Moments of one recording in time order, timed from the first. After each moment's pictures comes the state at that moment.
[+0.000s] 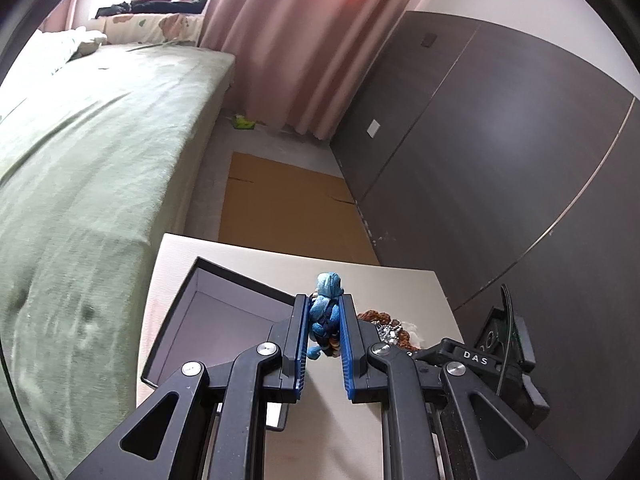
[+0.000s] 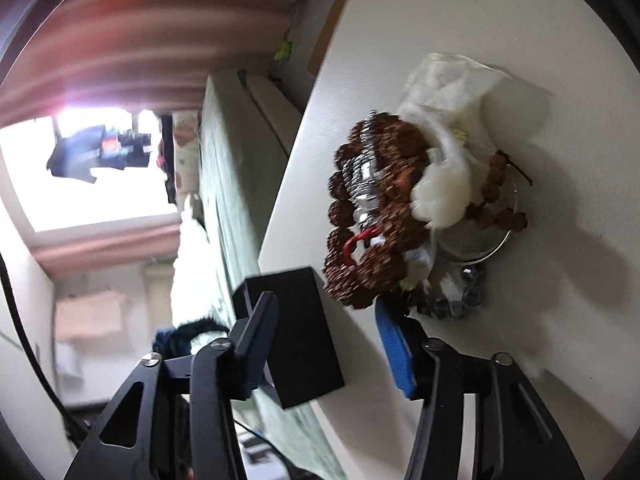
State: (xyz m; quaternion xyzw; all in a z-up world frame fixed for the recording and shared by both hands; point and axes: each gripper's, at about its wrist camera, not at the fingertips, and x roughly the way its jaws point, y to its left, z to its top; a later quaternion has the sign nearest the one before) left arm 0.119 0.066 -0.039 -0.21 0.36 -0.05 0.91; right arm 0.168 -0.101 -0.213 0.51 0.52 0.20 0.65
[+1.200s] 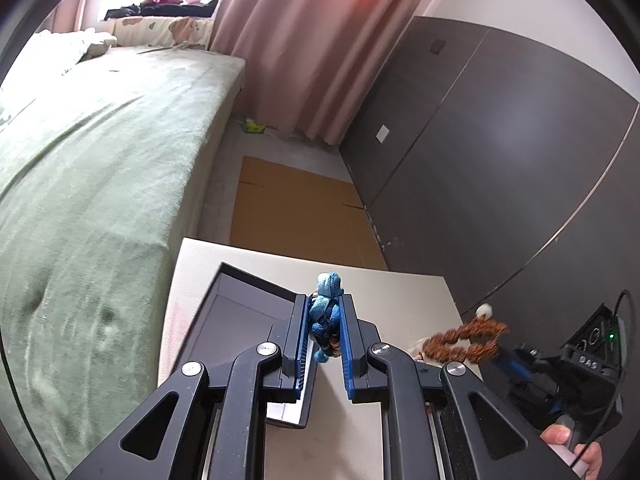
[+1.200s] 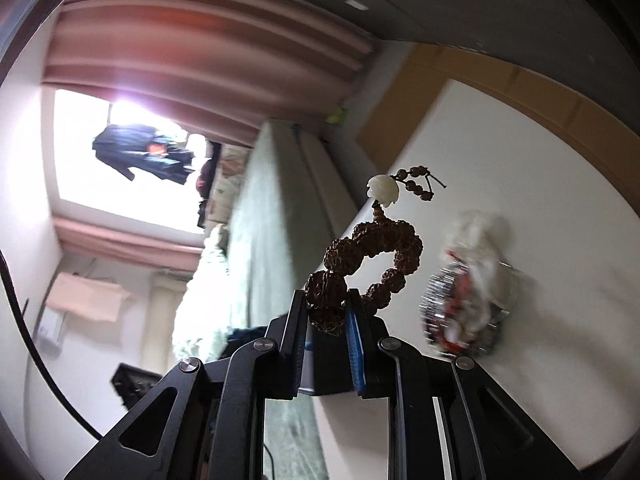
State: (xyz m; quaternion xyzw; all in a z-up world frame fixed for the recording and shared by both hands) left arm 0.112 0.082 -0.032 -0.22 0.36 -0.03 0.91; right arm 0.126 -0.167 -0.110 0.45 0.40 0.23 0.77
